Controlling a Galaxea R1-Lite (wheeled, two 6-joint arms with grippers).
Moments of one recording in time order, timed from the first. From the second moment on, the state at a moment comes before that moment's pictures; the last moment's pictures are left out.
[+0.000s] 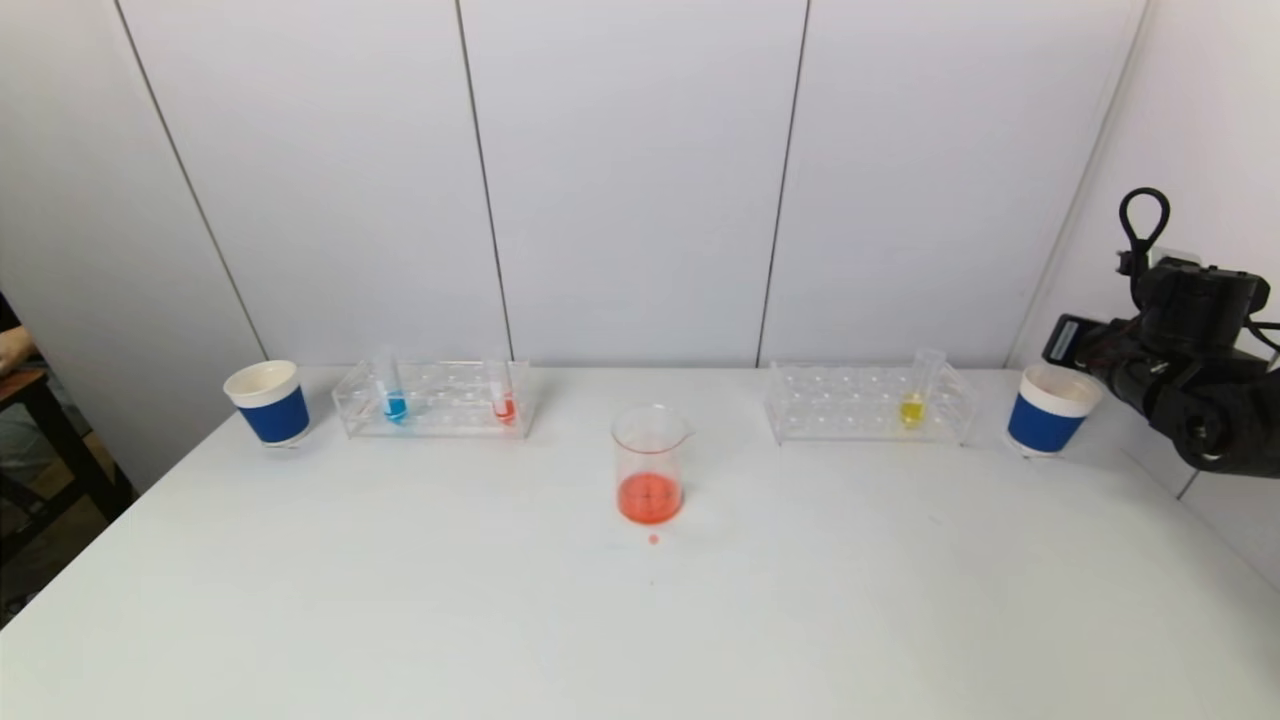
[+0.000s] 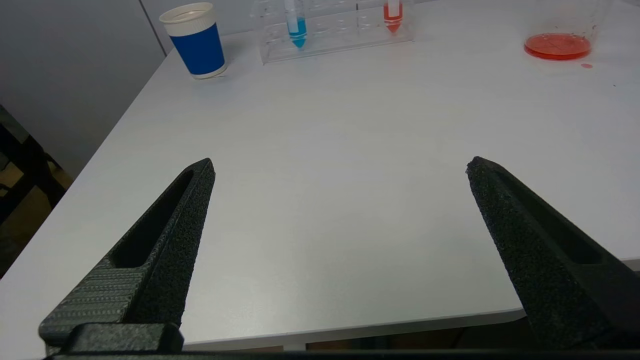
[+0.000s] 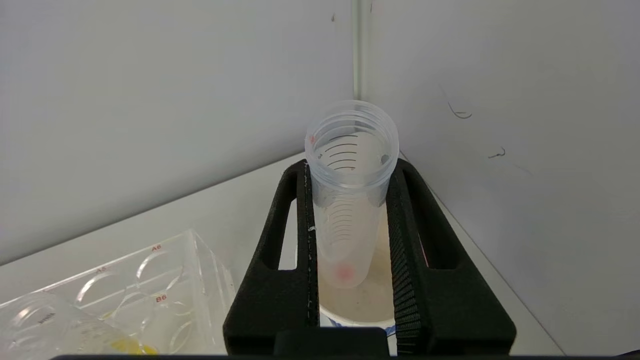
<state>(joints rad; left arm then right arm) -0.01 0.00 -0.03 0.07 -0.06 0.11 -0.19 2.10 -1.05 -0.83 -0.21 0.15</state>
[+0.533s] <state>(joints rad) -0.01 0.00 -0.03 0.07 -0.06 0.11 -0.20 2.14 -1.03 -0.84 -0.21 0.15</state>
